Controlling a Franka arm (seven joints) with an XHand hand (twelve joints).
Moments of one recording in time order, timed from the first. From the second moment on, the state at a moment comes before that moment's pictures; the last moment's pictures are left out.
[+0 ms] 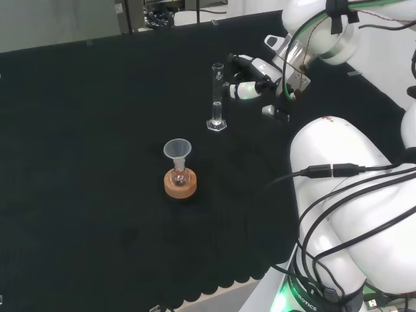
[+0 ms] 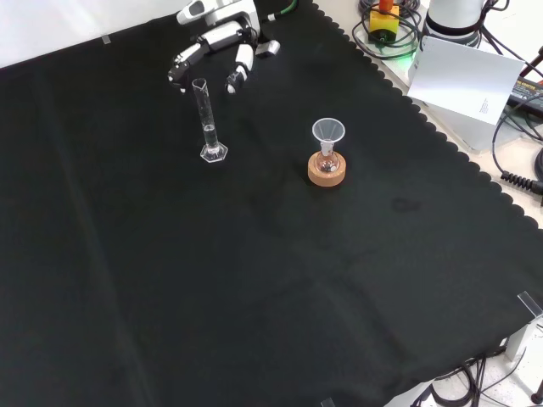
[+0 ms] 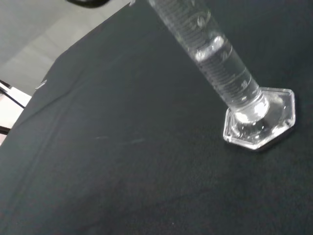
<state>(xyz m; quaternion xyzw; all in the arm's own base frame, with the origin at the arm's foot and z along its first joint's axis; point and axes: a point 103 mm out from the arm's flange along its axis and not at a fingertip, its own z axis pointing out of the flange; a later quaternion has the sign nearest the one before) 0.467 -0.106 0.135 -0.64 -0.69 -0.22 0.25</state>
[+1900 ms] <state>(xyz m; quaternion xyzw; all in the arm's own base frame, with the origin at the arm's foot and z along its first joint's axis) 0.502 -0.067 0.066 -0.53 -0.66 -0.41 0.33</state>
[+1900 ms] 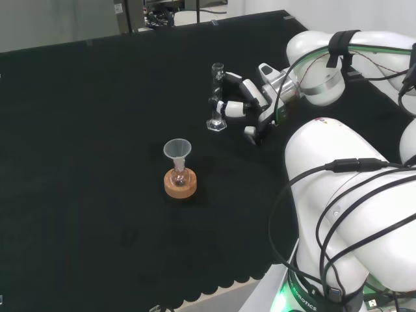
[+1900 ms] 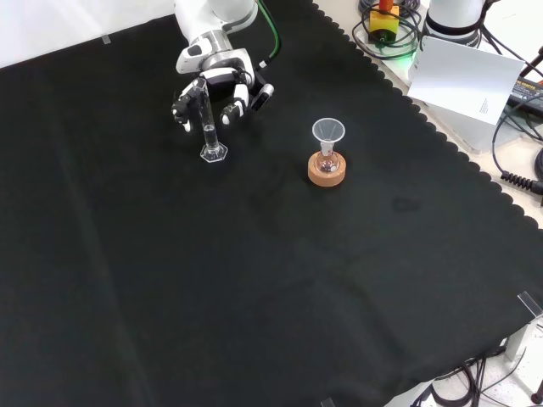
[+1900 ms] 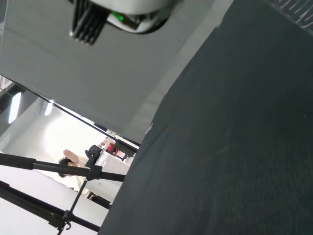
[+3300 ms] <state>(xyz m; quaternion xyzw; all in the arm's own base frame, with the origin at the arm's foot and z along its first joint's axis) 0.510 -0.066 0.063 -0.53 -0.65 -0.43 0.33</state>
